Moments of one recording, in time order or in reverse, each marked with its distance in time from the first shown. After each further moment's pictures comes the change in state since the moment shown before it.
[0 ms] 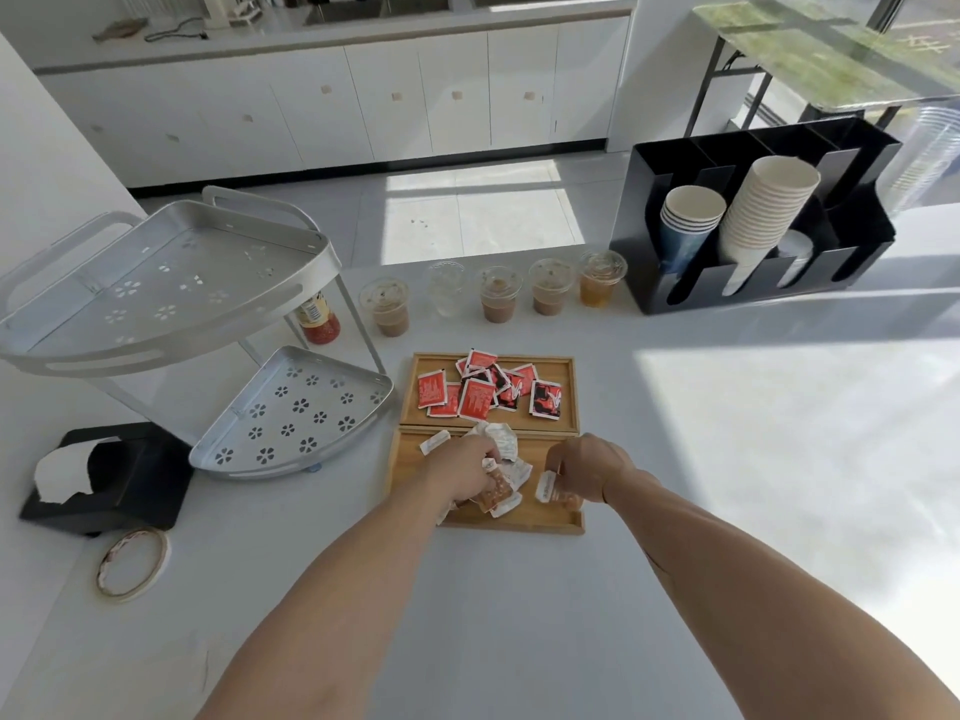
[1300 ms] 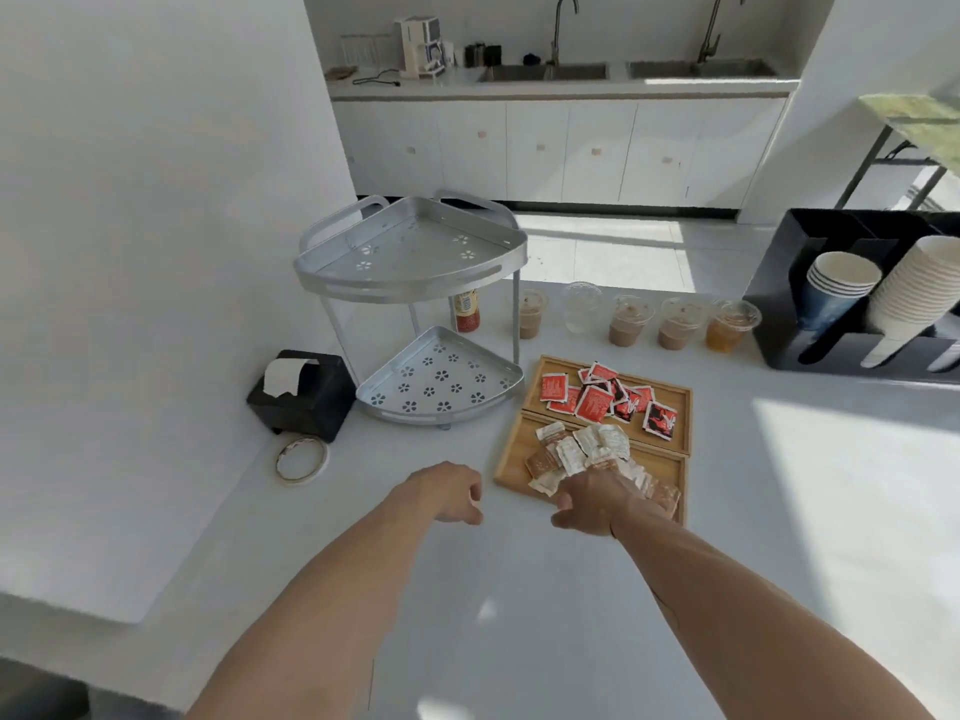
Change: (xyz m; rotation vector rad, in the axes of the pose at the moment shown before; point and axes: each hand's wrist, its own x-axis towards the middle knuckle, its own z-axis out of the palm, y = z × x) left_hand -0.152 -0.122 -0.011 0.117 -0.012 -0.228; right_hand -0.048 -0.131 0.028 -0.184 -0.033 -0.234
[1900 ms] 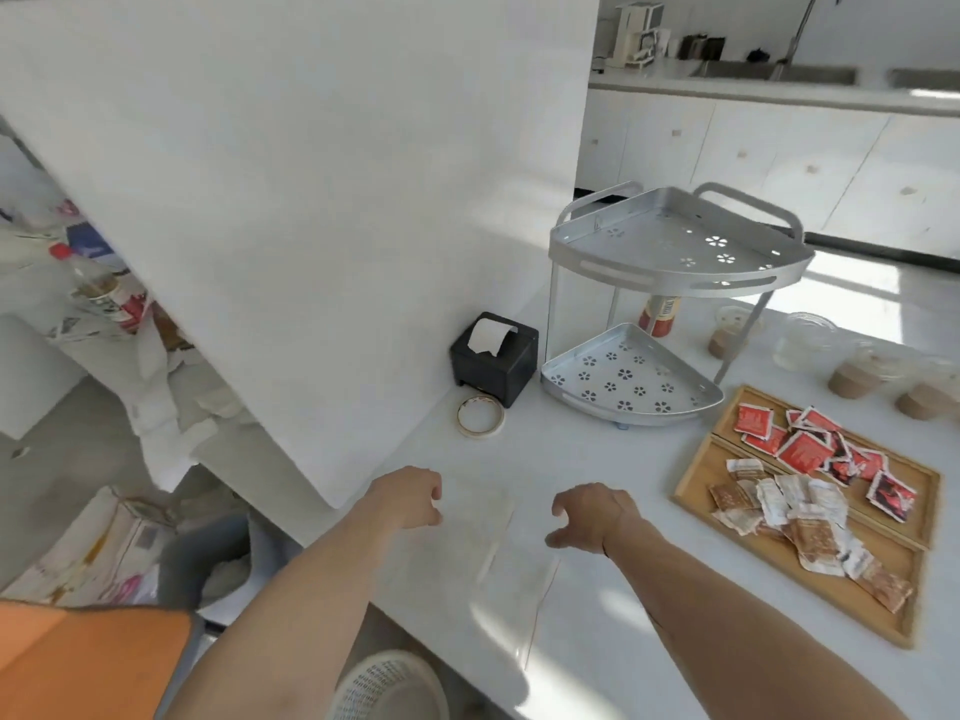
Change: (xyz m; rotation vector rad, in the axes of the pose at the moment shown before) left_hand -0.135 -0.239 0.060 -0.173 0.130 -0.396; right_hand 0.036 -0.223 0.032 -0.221 -0.070 -0.265
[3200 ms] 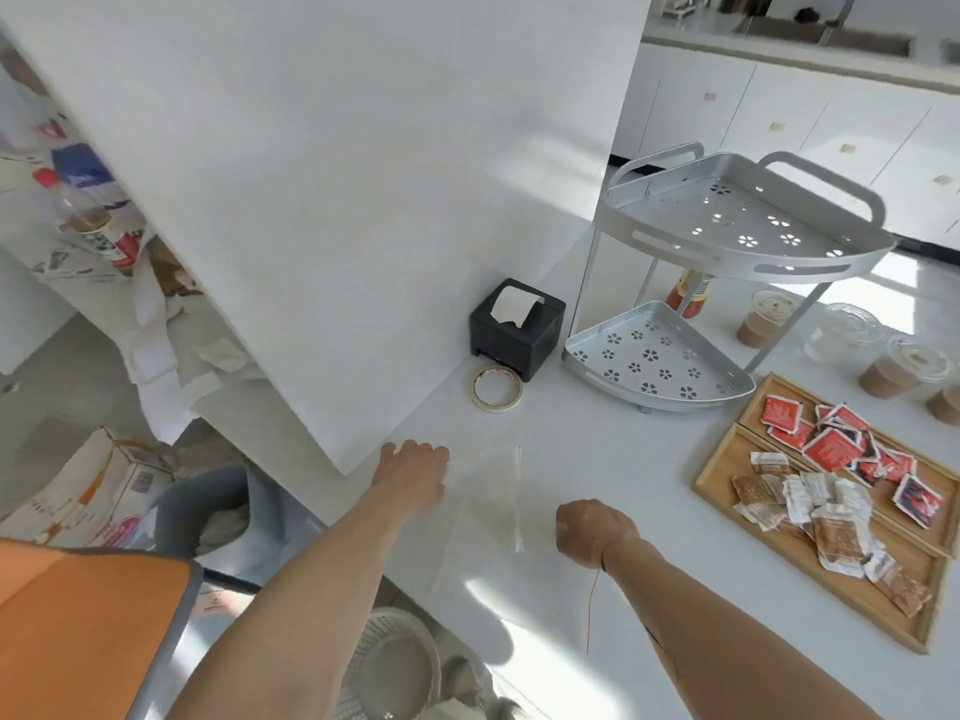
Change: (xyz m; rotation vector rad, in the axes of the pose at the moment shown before) left_hand 0.007 -0.016 0.026 0.117 0.183 0.019; right_hand 0.008 -0.033 0.039 0.041 -0.084 0.067
